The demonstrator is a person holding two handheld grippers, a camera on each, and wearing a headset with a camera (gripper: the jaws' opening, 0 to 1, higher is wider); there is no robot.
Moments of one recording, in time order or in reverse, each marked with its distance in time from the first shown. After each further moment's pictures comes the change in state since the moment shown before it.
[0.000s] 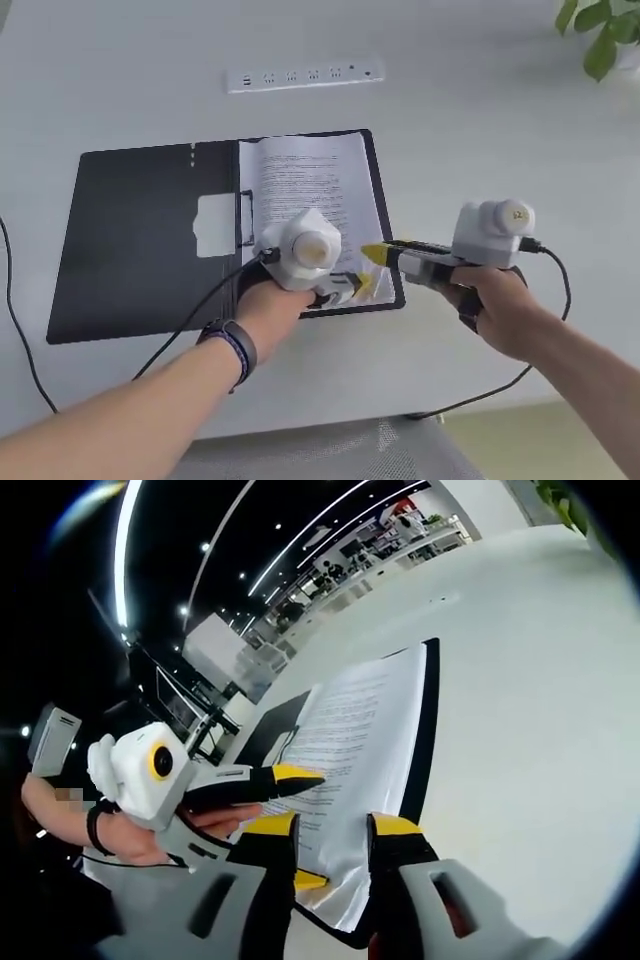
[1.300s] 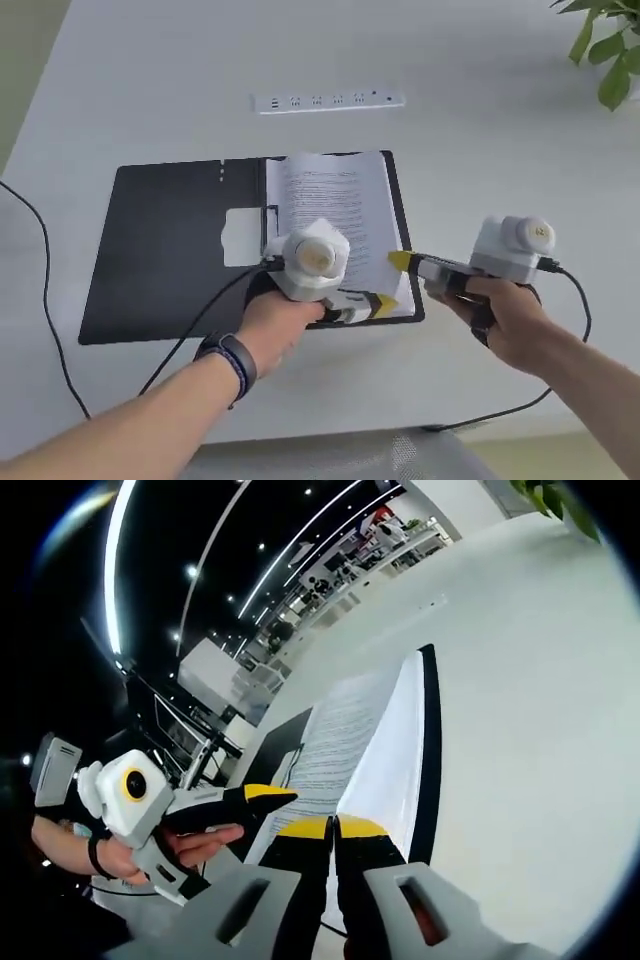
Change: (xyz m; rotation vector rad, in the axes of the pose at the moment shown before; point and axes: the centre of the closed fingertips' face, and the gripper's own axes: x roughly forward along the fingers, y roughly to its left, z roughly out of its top) left arm -0.045 -0.013 0.012 -0.056 -0.069 -0.073; right arm 0.002 0.013 0.010 0.088 -0.071 -0.006
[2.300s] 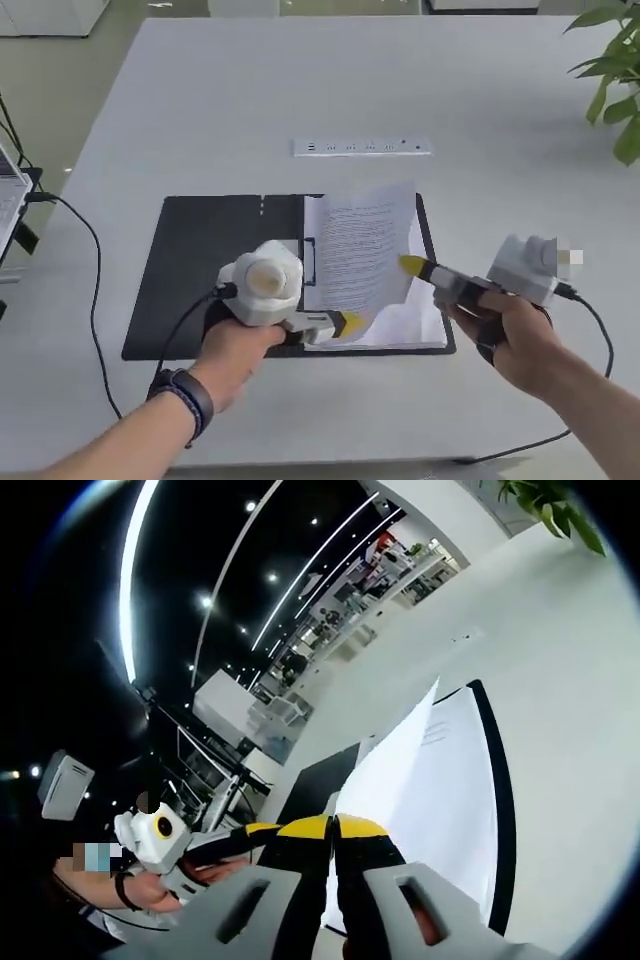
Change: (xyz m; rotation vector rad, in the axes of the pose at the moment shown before) left arm -0.099 0.055 -0.018 -0.063 -0.091 0.127; right arm 0.015 0.072 0.032 0.022 -0.146 0.074
